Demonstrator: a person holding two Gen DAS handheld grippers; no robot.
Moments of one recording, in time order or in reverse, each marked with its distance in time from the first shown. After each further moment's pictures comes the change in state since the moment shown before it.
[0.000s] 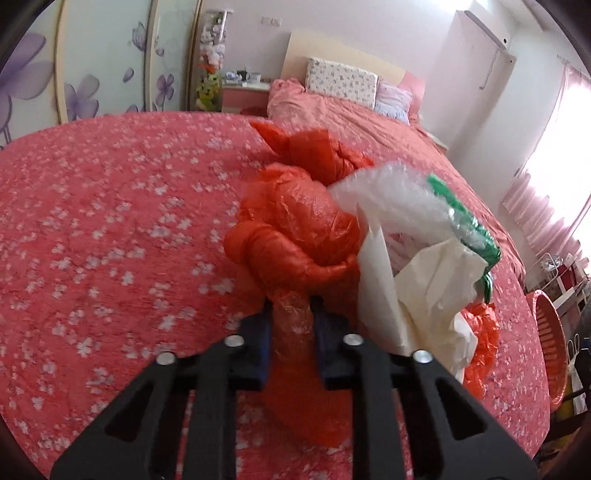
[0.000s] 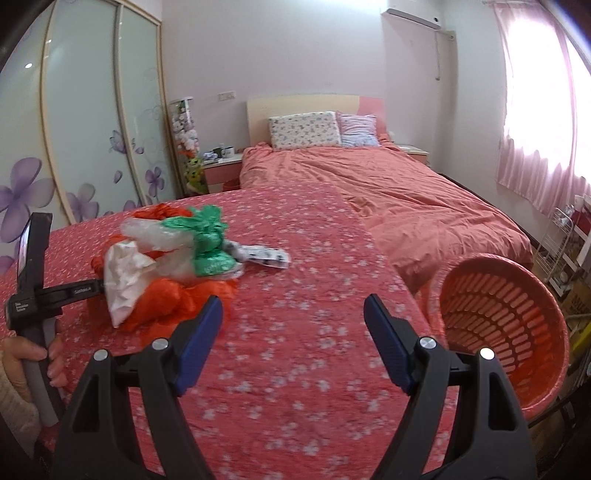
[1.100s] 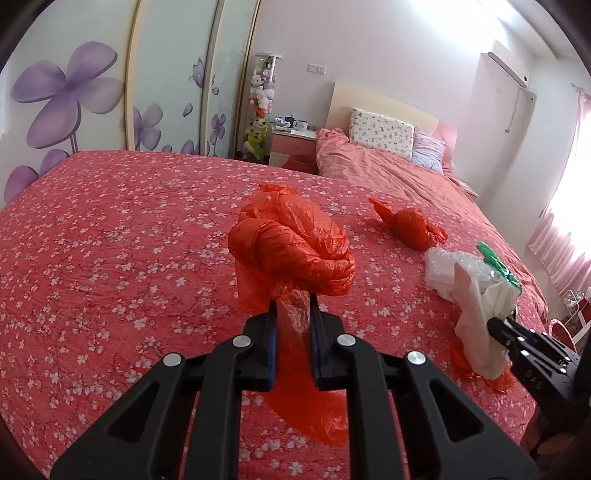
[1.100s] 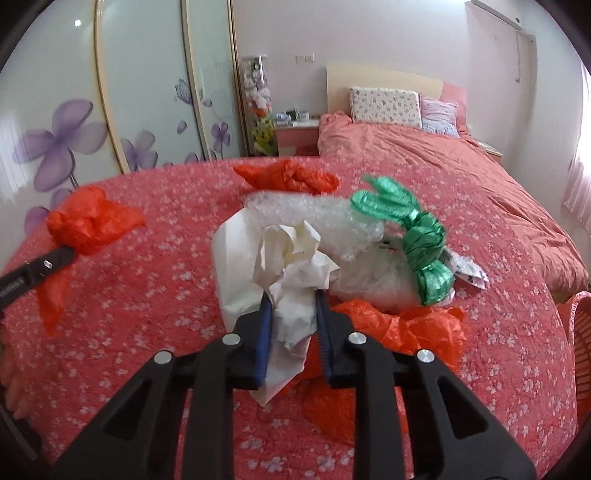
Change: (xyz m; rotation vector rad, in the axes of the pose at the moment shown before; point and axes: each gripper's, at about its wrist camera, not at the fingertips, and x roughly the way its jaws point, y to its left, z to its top) left arm -0.088 0.101 -0.003 -0.061 -0.174 0.121; right arm 0.079 0.158 0.012 -0.143 0.118 0.208
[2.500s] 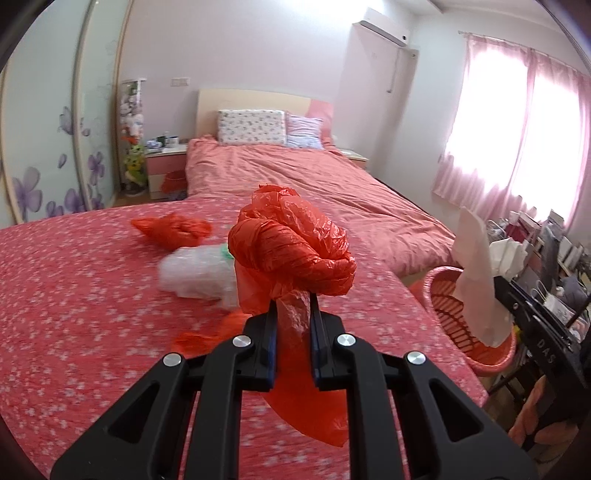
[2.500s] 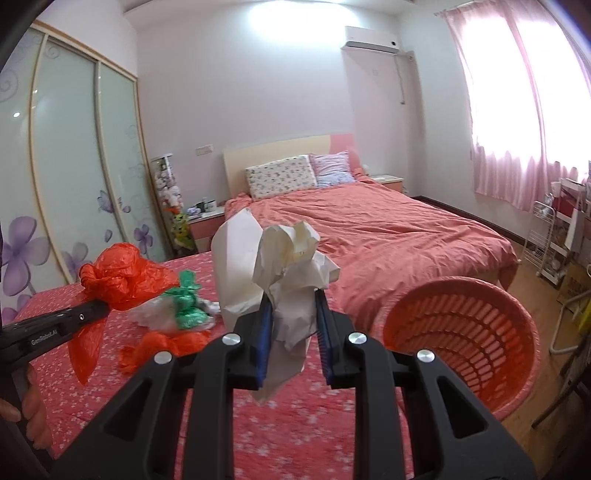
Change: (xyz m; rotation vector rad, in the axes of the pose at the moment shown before) left arm -0.043 -0.230 -0.029 0.291 0.004 -0.350; right arm -0.184 -0.193 -0.052 0.265 -0.317 -0.267
